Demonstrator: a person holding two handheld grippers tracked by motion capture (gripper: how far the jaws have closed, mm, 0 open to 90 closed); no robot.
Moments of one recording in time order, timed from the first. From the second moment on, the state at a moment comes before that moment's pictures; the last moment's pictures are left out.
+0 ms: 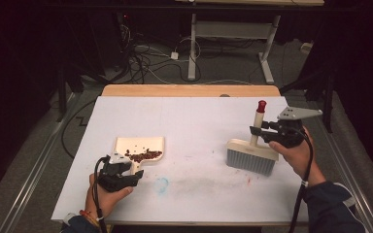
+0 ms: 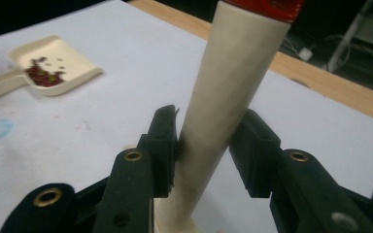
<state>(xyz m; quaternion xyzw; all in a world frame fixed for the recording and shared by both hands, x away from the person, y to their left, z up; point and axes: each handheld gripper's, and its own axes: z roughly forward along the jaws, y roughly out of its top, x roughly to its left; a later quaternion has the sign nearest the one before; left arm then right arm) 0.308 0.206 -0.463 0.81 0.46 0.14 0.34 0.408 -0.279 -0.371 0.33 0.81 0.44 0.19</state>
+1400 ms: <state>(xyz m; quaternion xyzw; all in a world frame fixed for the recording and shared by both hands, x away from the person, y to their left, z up) 0.289 0.218 -0.470 0.83 0.35 0.22 0.37 0.483 -0.239 -0.433 0.44 0.80 0.34 0.23</state>
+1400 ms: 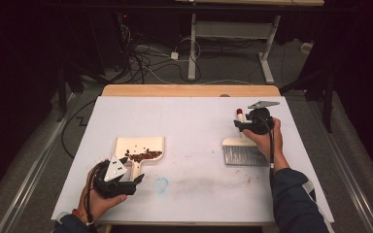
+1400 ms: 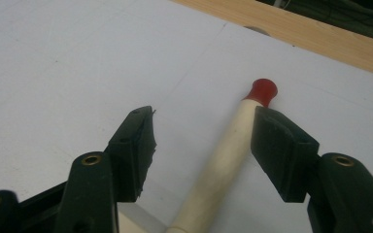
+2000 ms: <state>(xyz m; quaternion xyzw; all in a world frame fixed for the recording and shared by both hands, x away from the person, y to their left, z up) 0.290 0.212 -0.471 0.83 0.34 0.23 0.37 0.451 -0.235 -0.409 0.39 0.78 0.40 0.26</state>
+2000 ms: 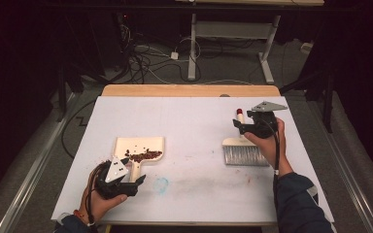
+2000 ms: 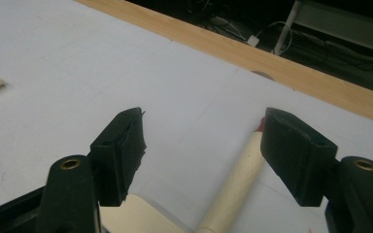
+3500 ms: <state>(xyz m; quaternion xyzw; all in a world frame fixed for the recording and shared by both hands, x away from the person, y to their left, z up) 0.291 0.213 -0.472 0.84 0.34 0.23 0.36 0.388 -0.215 -0.382 0.35 0.76 0.45 0.31</state>
